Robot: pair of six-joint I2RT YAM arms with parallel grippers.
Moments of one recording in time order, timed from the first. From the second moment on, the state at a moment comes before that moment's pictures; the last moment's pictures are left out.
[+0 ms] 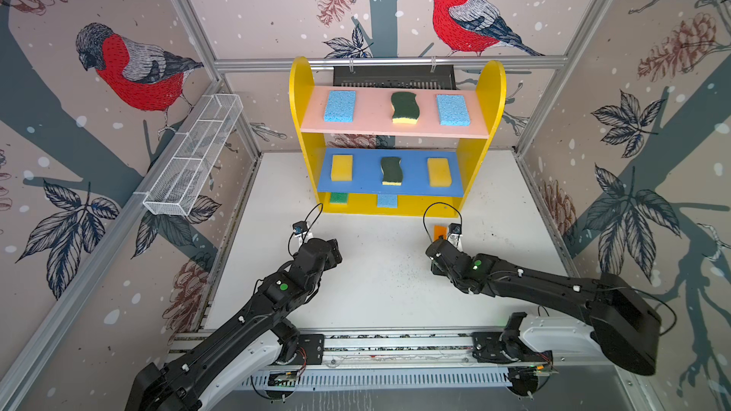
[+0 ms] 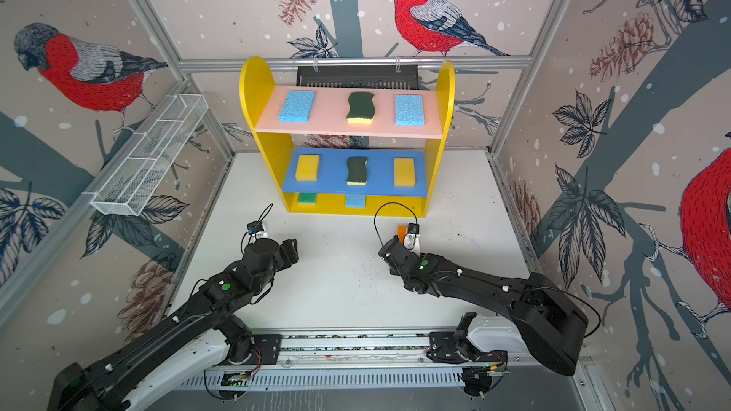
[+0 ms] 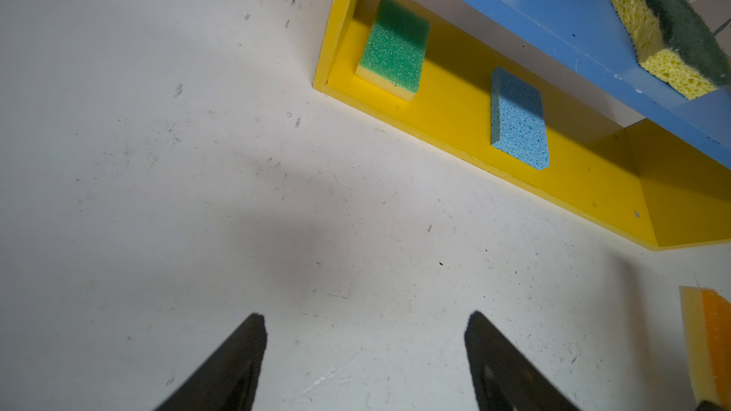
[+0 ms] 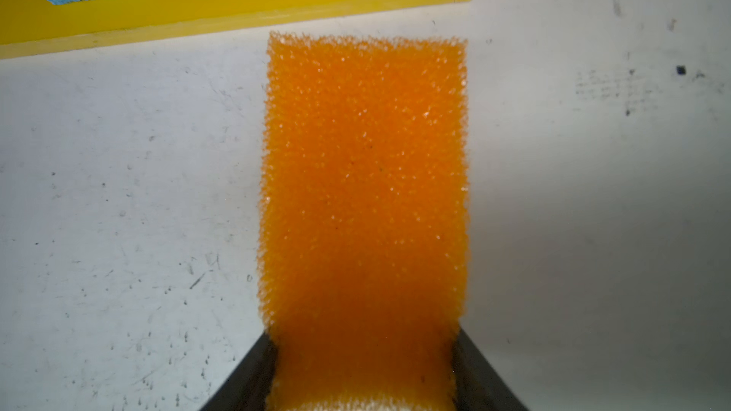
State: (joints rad) left arm -0.63 0.75 0.43 -0.39 -0.40 -0.79; right arm 0.94 1.26 0.59 -0.39 0.50 0.84
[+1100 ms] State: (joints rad) left arm -0.63 0.76 0.40 -0.36 -0.50 -0.75; right arm 0.76 1.54 0.73 -0.13 0.44 0.49
